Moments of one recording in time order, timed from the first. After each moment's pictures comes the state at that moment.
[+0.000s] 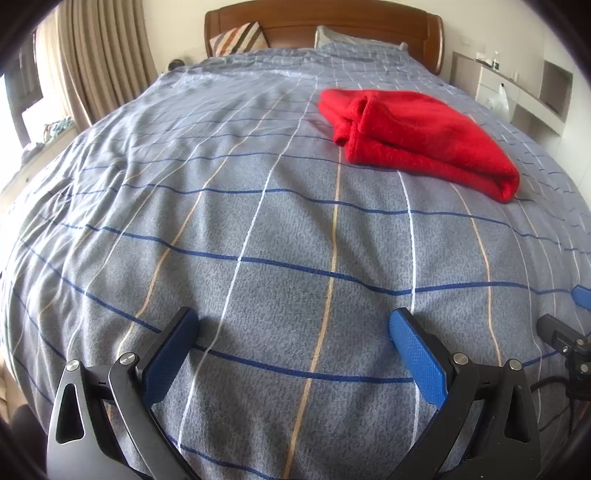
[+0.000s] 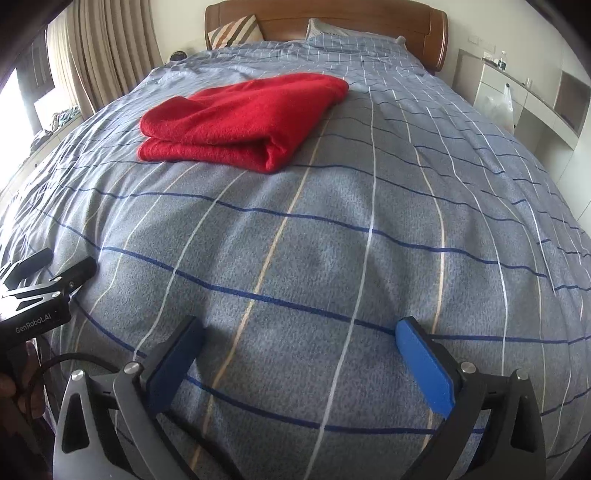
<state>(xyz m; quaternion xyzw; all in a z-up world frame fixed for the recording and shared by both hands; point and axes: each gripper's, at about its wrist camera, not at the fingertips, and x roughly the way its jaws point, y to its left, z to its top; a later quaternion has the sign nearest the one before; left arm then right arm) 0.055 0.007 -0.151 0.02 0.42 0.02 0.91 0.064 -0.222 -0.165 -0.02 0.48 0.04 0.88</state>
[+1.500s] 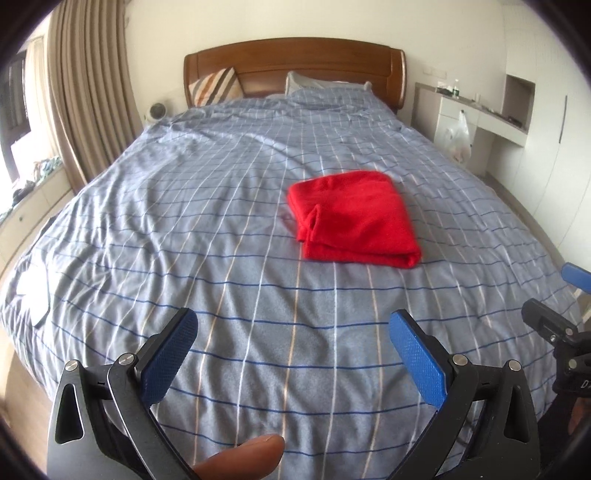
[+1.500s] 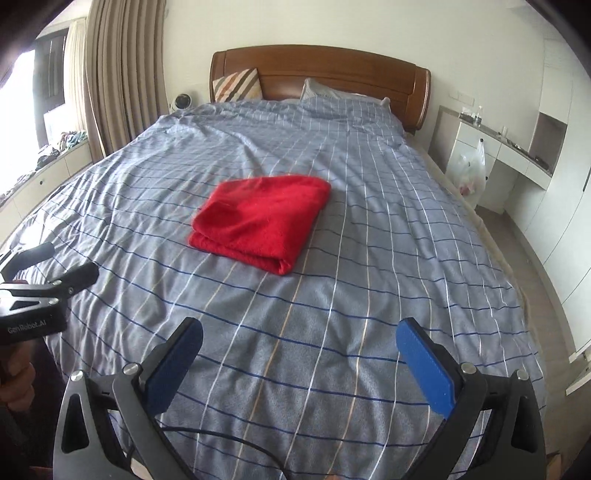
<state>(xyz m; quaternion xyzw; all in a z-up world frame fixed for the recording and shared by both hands) -0.004 -0.002 0.000 0.03 0.37 -0.05 0.93 -0.008 -0.203 0.001 -0.04 0.38 0.01 0.92</state>
